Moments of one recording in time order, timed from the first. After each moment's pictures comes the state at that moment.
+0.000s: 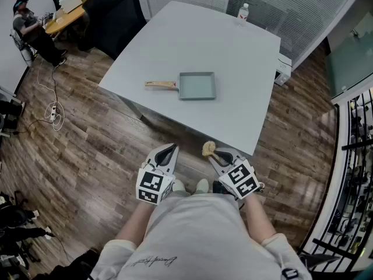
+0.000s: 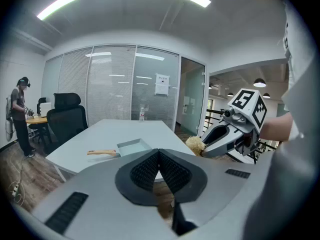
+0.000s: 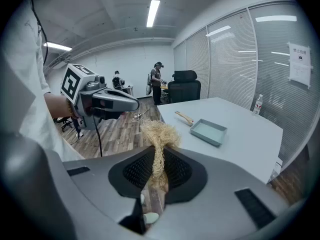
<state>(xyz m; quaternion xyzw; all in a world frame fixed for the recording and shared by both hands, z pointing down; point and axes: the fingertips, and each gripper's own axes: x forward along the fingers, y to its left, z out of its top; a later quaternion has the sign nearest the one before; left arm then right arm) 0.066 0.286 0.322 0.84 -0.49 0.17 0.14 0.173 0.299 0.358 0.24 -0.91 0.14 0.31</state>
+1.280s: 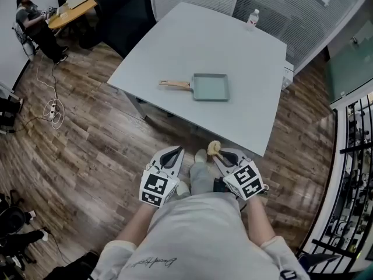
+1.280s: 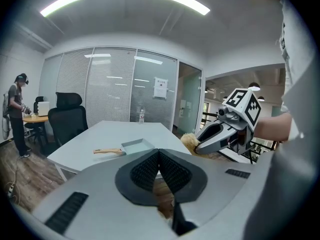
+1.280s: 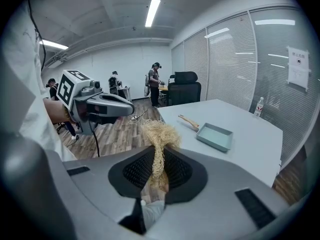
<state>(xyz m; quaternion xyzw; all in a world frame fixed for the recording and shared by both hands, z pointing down) 0.017 0.305 0.320 0.86 -0.47 0.15 0.14 0.124 0.303 0.354 0.26 -0.90 0.13 0.31</state>
